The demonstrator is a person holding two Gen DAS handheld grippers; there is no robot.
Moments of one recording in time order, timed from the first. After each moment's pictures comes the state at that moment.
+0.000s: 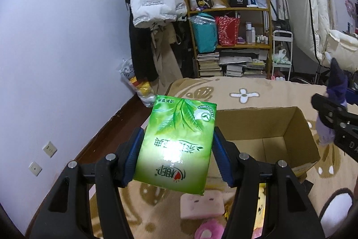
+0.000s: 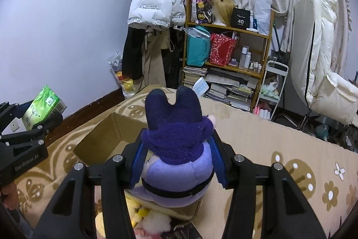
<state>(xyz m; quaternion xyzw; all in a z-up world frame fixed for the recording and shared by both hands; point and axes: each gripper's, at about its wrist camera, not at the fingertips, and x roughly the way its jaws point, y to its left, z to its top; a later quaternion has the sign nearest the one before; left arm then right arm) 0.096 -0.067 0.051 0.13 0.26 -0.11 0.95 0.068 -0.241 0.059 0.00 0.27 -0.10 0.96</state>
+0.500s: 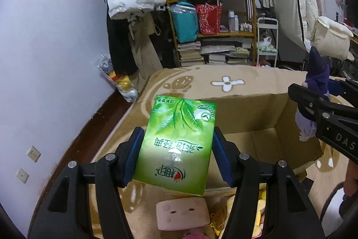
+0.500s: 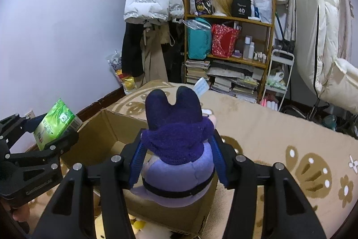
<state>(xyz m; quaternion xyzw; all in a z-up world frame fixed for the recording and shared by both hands) 0.128 -0.102 0.009 0.14 0.29 -0.17 0.93 0.099 -0.265 0.020 0.03 0.28 -0.09 0.96</state>
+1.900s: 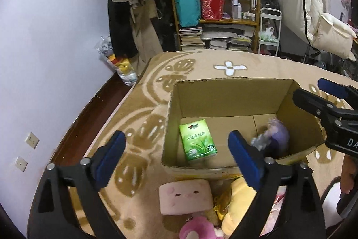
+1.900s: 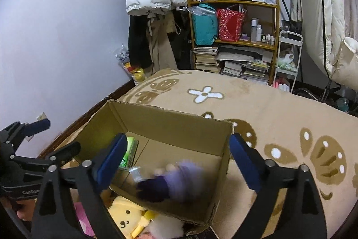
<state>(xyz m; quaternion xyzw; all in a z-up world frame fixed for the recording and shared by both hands) 0.126 -0.080 0.002 0.13 0.34 -0.16 0.92 0.090 -0.274 0.004 0.08 0.31 -0.05 0.95</state>
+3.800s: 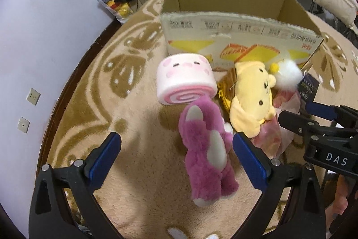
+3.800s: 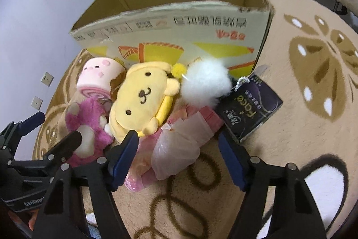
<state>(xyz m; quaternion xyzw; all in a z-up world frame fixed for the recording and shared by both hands) 0.045 -0.041 -0.075 0.16 0.49 -0.13 0.84 0.024 -0.223 -0.106 0.17 0.52 -0.03 0.83</state>
